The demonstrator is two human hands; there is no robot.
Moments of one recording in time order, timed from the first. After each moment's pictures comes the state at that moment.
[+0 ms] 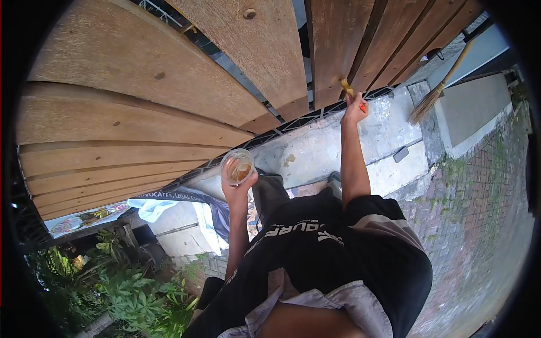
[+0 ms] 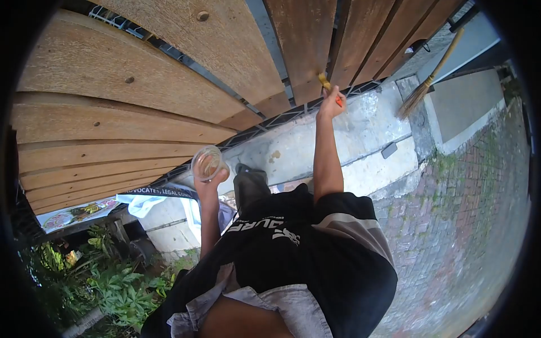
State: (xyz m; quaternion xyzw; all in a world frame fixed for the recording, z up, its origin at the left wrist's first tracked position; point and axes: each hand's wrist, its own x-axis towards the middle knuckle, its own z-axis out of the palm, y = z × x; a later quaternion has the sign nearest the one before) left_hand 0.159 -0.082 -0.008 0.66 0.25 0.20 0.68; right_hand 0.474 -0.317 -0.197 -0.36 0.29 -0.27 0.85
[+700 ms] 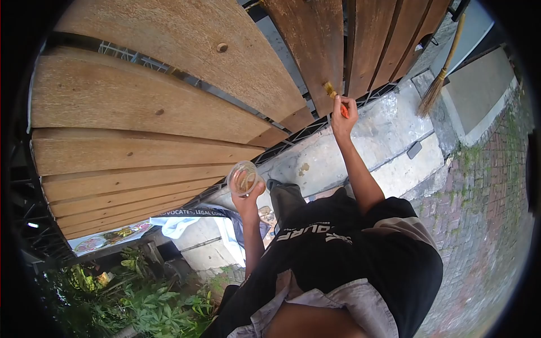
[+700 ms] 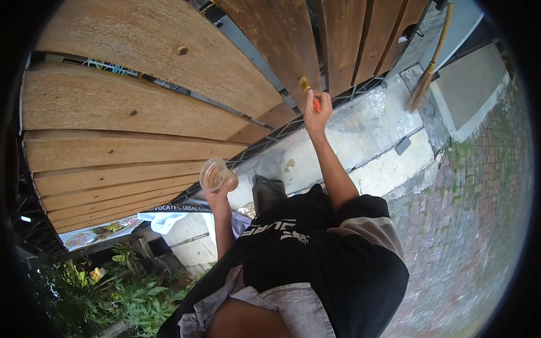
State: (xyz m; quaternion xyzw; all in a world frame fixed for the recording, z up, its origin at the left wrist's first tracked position) left_hand 0.175 -0.096 0.006 0.68 0.26 0.21 0.65; right_hand 0.429 -0.298 -0.127 -0.67 0.09 -0.33 0.66
